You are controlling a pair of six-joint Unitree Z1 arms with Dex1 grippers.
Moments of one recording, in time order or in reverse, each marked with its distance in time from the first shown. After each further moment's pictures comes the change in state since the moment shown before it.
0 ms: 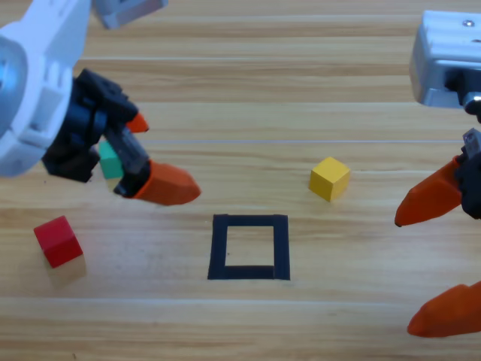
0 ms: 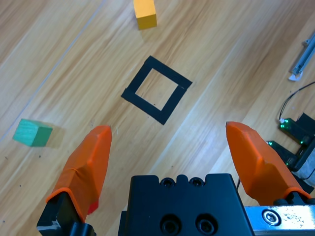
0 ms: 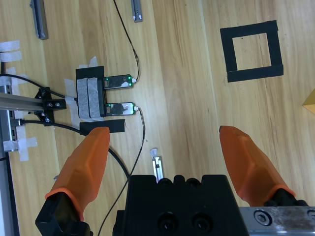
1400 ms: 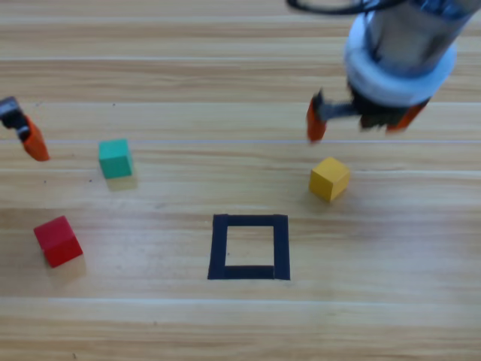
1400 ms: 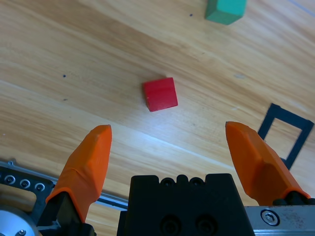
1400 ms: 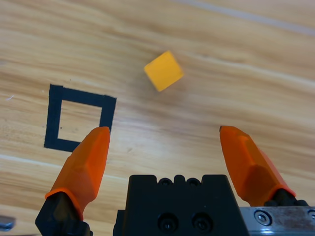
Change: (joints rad) arm 0 0.286 0.063 -0.023 0.389 0.227 -1.123; arm 1 -0.139 0.546 -0.535 0.199 -0.527 0.951
